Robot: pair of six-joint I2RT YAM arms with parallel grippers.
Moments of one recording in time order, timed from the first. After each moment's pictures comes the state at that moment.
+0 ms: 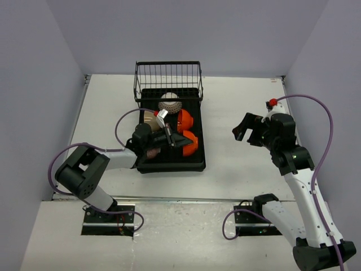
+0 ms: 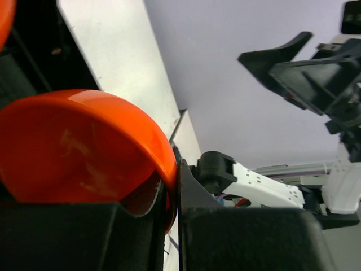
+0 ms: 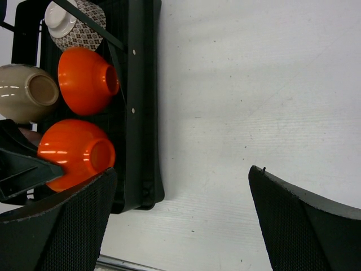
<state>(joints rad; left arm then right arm) -0.58 1.57 0.57 0.89 0.63 -1.17 0.19 0.82 0.97 -0.70 -0.07 0.43</state>
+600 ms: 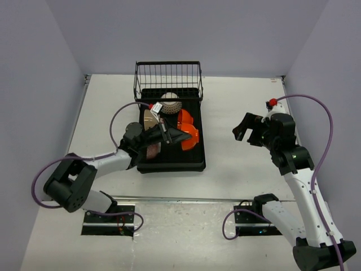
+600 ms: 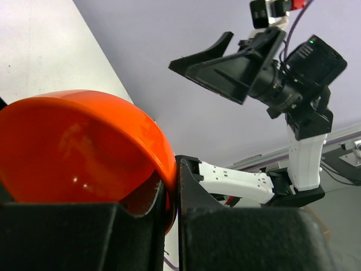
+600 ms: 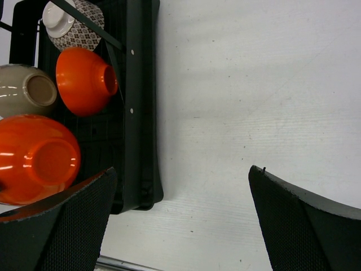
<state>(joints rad) -0.57 1.49 0.57 1.05 0.67 -1.25 0.19 0.82 0.97 -0.70 -0.06 0.43</state>
